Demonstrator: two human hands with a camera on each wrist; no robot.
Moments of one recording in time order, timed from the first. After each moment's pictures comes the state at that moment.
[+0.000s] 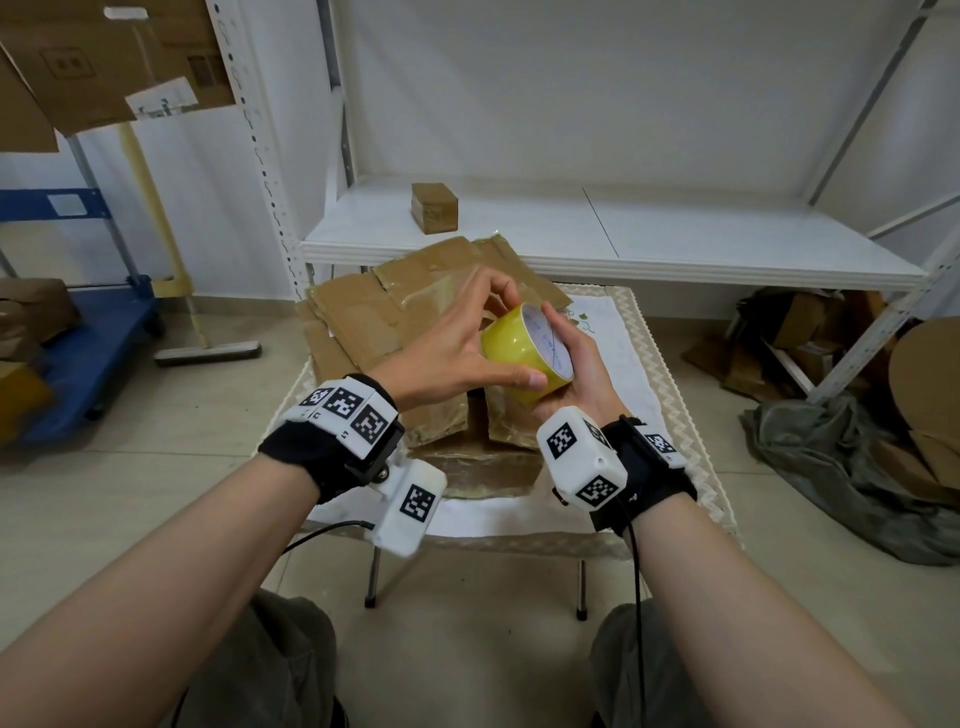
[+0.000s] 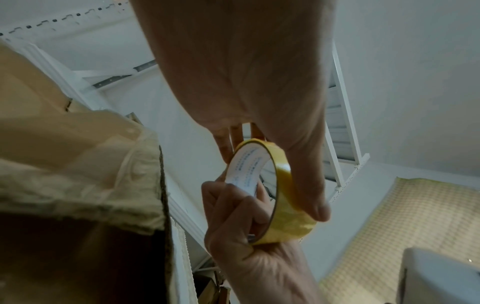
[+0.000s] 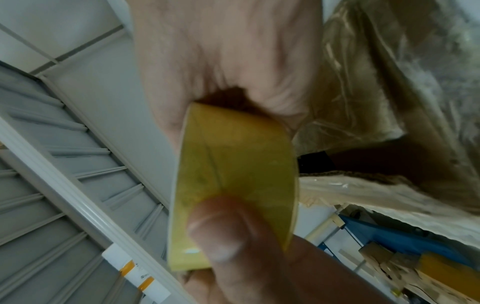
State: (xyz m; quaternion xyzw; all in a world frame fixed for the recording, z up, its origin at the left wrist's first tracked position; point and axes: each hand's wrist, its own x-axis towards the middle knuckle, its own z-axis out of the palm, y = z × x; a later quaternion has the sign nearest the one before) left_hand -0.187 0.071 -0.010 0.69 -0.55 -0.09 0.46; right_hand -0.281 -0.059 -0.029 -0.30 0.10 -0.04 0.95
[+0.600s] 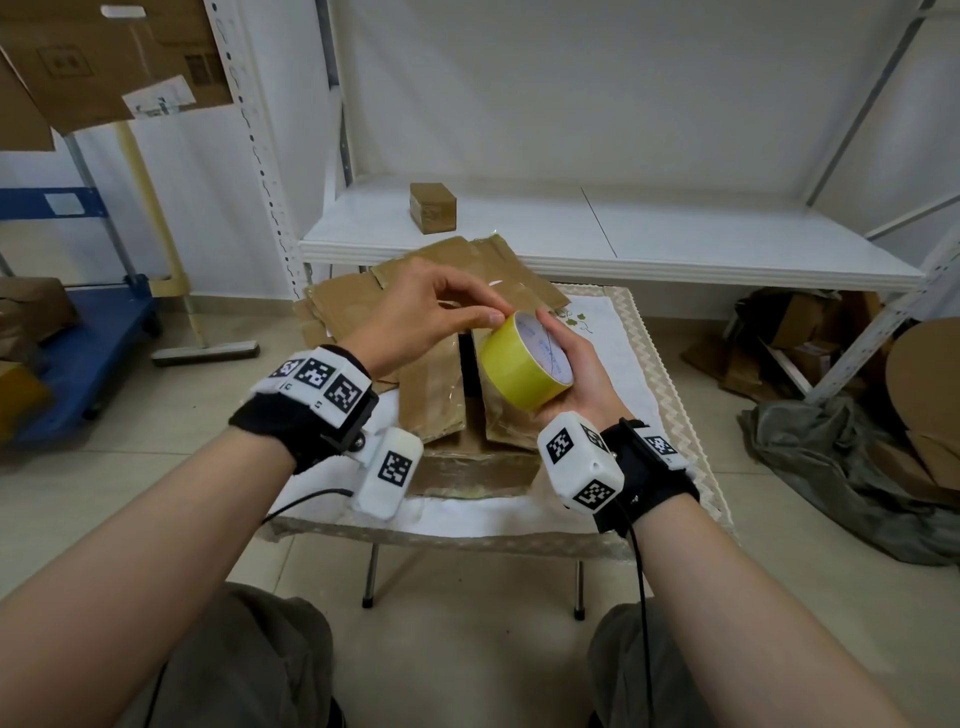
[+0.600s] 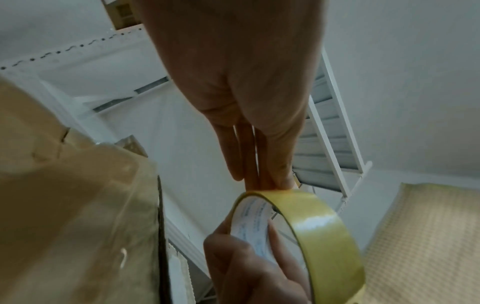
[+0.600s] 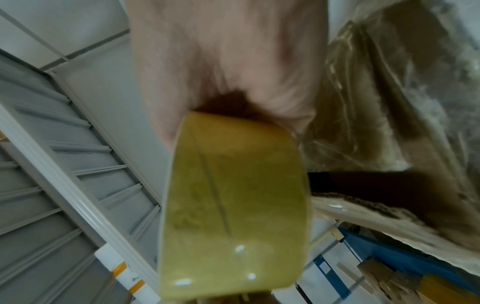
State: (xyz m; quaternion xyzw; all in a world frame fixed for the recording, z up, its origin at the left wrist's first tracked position) left_hand -0.173 0.082 0.018 0.70 -0.49 -0.06 0.51; right_hand -0.286 -0.064 -0.031 -0.35 0.11 -0.04 0.93
